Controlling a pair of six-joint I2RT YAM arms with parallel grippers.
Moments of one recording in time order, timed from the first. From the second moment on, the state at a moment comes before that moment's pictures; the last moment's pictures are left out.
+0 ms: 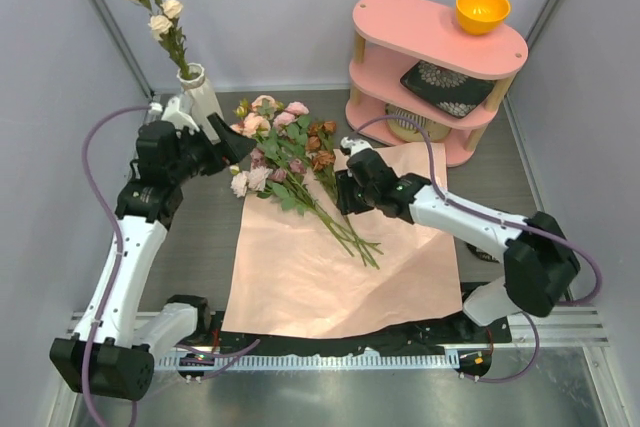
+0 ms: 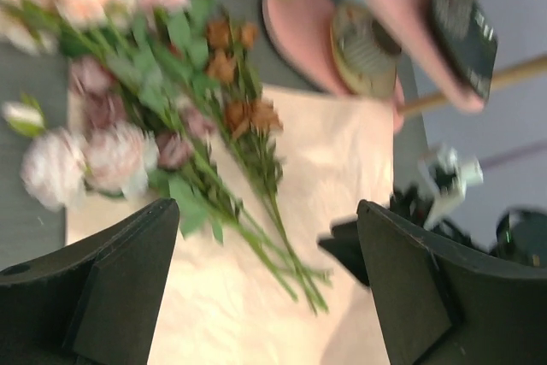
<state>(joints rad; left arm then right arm) -0.12 1.01 1.11 -0.42 0.26 -0.59 0.77 1.42 1.00 -0.36 0.09 0.42</state>
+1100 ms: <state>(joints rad) -0.15 0.87 0.76 -0.48 0.53 -0.62 0.87 1.85 1.25 -0.32 0.13 0.15</state>
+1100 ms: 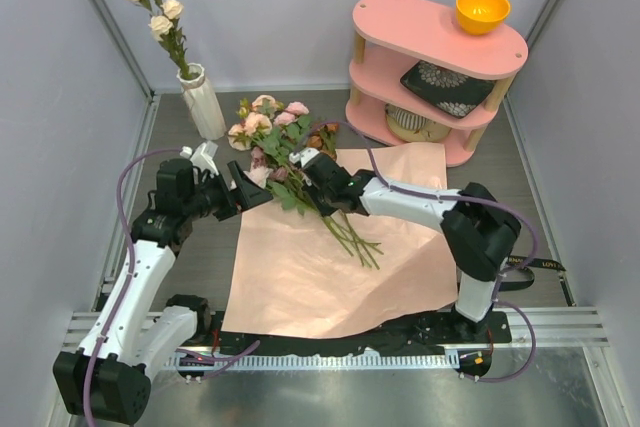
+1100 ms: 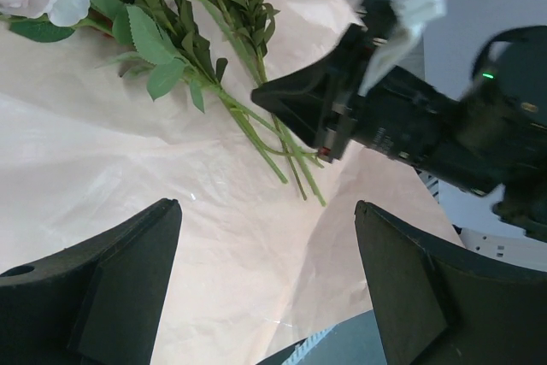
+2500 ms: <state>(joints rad) -0.50 1.07 0.87 0.03 0.41 -0.93 0.89 1.00 0.69 0.16 -0.19 0.37</state>
